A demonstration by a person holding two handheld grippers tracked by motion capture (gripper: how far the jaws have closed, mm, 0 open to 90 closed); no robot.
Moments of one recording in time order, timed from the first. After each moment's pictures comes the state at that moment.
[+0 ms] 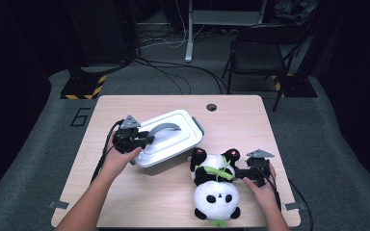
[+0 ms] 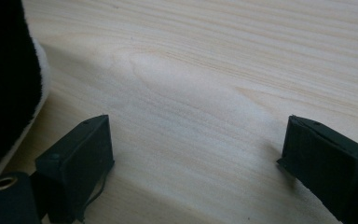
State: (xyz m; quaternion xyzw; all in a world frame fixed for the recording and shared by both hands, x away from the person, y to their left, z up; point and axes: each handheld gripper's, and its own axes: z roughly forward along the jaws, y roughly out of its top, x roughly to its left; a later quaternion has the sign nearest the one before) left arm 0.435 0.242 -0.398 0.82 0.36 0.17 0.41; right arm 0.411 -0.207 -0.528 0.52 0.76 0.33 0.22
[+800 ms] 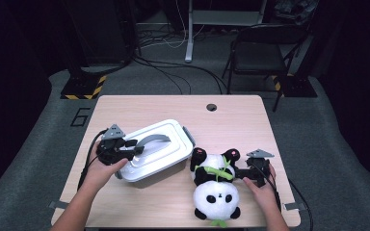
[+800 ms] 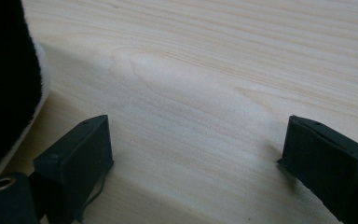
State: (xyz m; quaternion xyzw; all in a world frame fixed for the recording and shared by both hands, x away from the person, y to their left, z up) left arm 0.406 0.267 -0.389 0.82 0.35 0.15 0.42; right arm 0.411 -0.207 -0.528 0.52 0.76 0.33 0.22
